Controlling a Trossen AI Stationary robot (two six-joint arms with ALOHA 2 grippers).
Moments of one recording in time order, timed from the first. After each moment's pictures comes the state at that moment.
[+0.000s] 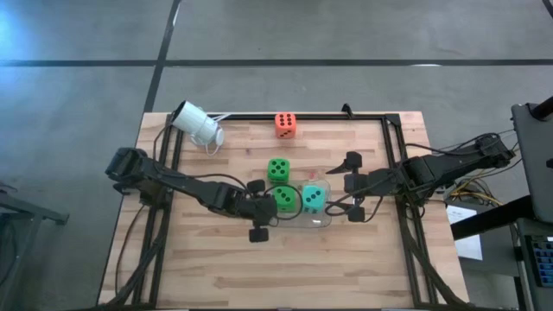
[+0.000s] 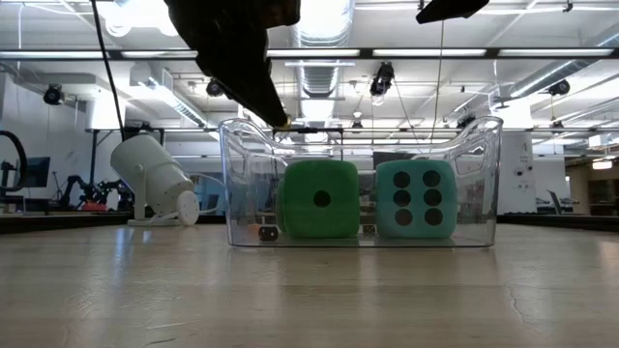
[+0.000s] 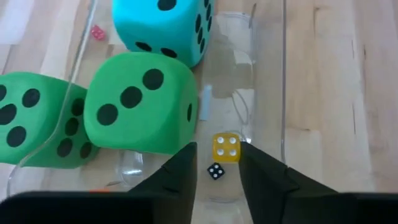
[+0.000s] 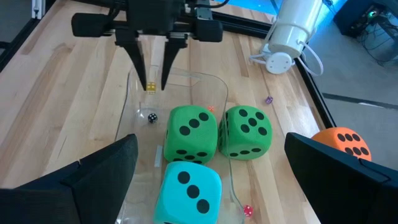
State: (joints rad) left arm -0.27 1.70 1.21 -0.51 -0.26 -0.24; right arm 0.32 1.06 0.99 -0.54 0.39 0.04
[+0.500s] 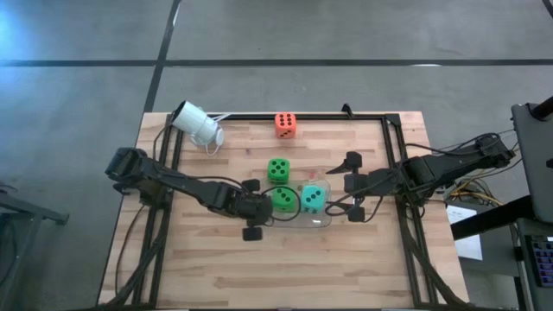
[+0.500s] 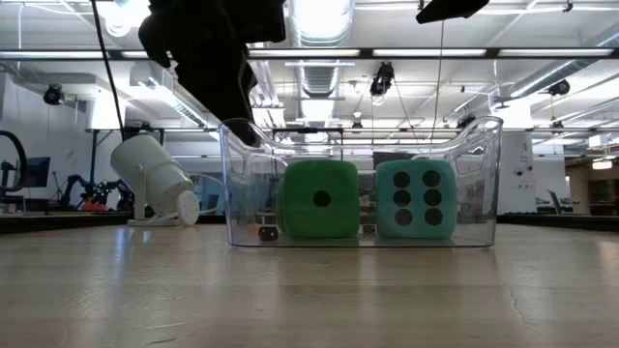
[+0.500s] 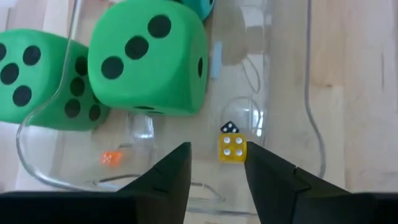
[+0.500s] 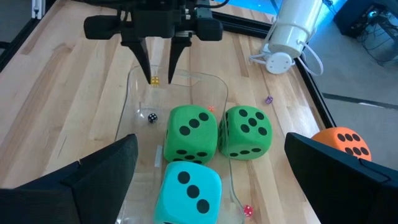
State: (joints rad) left arm -0.27 1.70 1.21 -0.66 -0.26 -0.24; right arm 0.32 1.06 0.99 -0.54 0.39 0.04
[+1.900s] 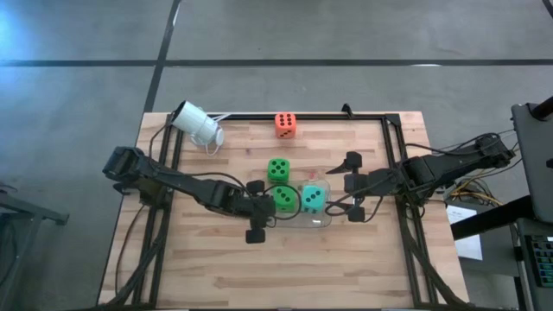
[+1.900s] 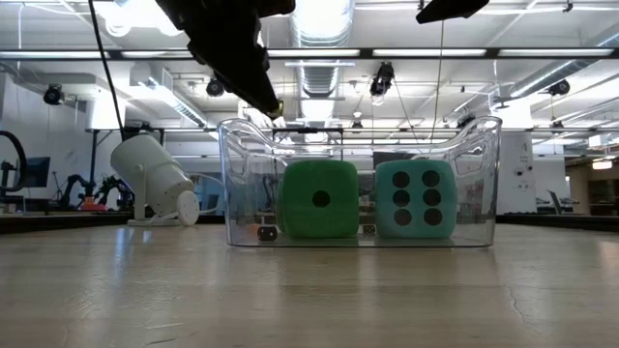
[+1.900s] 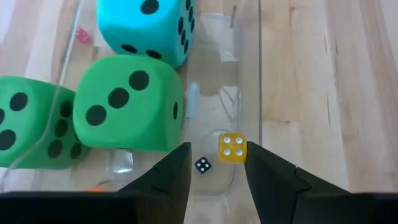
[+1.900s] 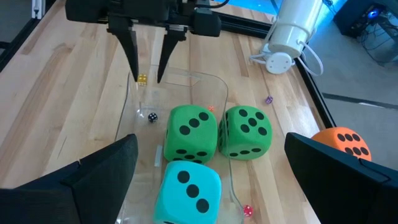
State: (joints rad) left arm -0.27 1.67 1.22 -0.55 -0.20 -0.22; right arm 0.32 1.06 0.99 -0.54 0.39 0.04
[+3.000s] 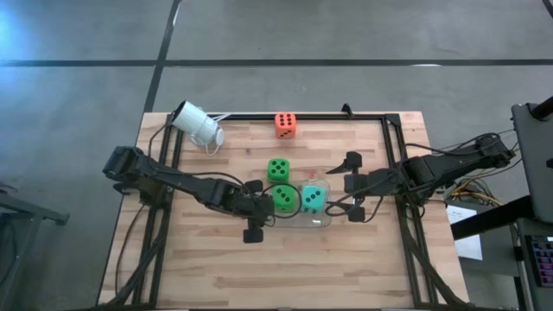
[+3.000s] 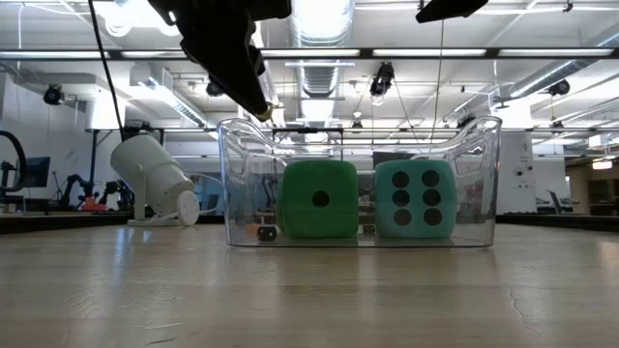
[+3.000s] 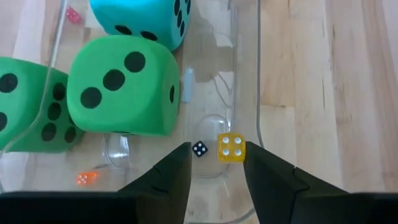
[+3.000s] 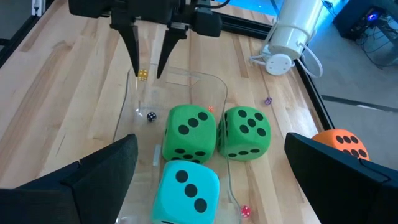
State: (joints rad) left arm -0.26 1.67 1.24 -0.63 -0.16 -0.23; right arm 0.32 1.06 0.99 -0.54 0.39 0.03
